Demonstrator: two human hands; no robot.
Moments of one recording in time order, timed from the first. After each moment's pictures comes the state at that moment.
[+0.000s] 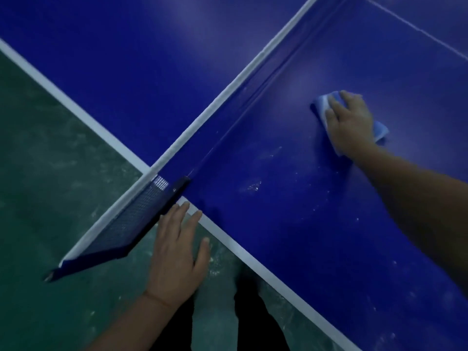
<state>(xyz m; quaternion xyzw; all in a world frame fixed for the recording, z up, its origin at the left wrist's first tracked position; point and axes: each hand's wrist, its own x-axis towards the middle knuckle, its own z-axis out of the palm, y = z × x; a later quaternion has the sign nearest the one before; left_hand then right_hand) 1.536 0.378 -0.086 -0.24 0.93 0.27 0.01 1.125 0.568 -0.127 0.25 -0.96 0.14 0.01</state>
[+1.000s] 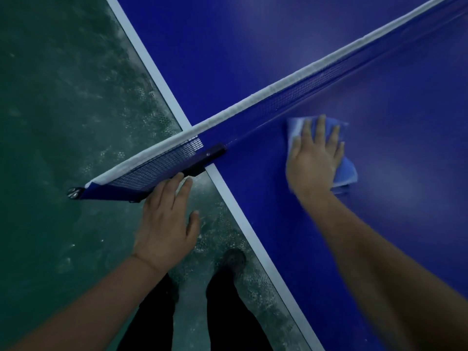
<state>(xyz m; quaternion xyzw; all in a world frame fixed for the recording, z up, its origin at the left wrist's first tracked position) 1.571 0.361 -0.114 -0.34 0.92 0.17 -0.02 1.289 0.456 -0.133 0.27 -0.96 0.06 -0.05</state>
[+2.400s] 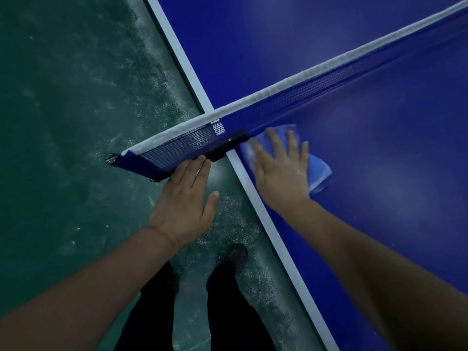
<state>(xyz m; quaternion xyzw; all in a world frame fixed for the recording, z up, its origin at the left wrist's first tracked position) 1.579 0.357 -0.106 -0.33 0.92 0.22 0.05 1.371 0.447 -0.136 0.49 -0.87 0.01 -0.09</state>
